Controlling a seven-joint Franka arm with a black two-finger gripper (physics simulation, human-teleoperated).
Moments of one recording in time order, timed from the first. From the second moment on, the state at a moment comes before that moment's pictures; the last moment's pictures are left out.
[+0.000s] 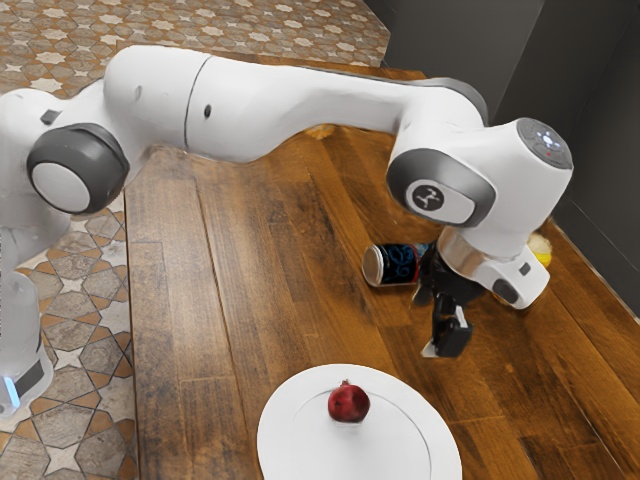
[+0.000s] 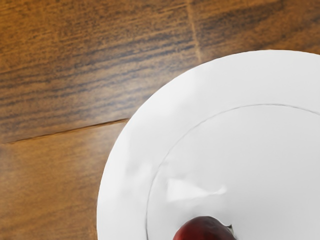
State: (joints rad) arm -0.77 0.41 0.32 -1.12 0.02 1.46 -0.30
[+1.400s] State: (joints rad) arm -1.65 -0.03 1.64 -1.48 0.12 1.70 -0.03
